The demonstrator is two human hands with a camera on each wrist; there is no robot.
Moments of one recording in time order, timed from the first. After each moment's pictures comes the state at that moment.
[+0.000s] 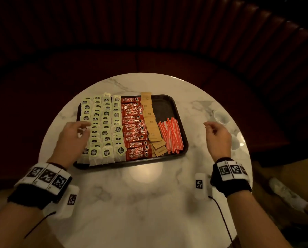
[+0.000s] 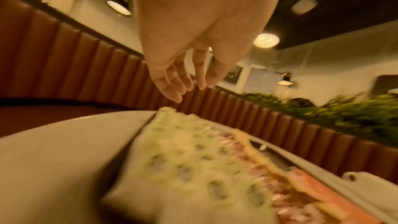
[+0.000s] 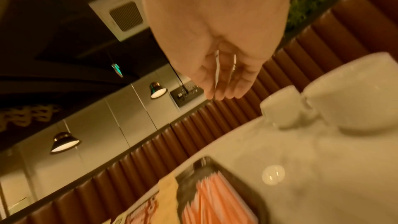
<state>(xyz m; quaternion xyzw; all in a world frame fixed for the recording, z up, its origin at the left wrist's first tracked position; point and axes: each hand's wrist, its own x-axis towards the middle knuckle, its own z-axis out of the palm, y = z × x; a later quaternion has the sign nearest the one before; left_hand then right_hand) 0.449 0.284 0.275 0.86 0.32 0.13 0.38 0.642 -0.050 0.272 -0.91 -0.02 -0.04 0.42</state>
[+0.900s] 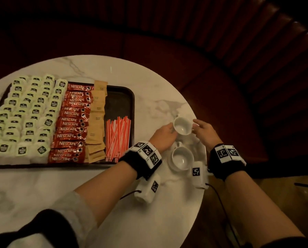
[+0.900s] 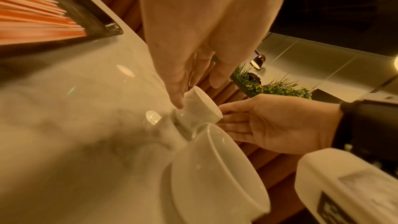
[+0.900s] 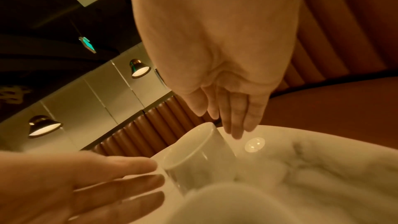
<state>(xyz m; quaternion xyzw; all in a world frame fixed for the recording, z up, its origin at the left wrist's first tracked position) 0.737 -0.027 0.230 0.78 0.18 -0.08 0.59 0.851 -0.171 0.223 -0.90 -0.04 0.26 0.35</state>
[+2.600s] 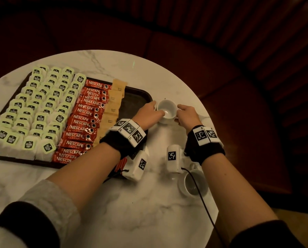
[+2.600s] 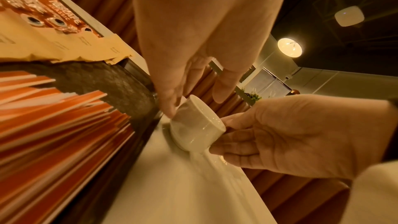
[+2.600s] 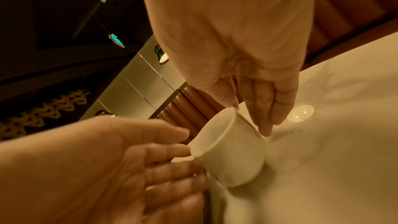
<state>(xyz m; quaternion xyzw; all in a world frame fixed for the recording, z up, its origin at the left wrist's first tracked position) 0.763 0.092 0.231 0.75 0.33 -0.02 0.58 0.888 -0.012 0.195 -0.87 -0.11 0.31 0.36</state>
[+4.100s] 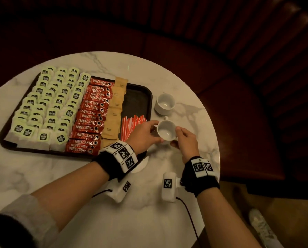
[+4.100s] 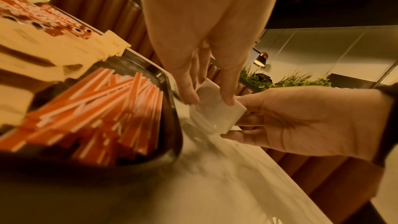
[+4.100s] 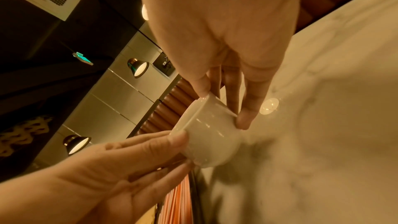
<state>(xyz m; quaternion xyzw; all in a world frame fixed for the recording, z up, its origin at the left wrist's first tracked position) 0.675 0.046 0.214 0.78 0.23 0.01 0.58 0.773 -0.086 0.196 -0.80 0.00 0.26 0.54</state>
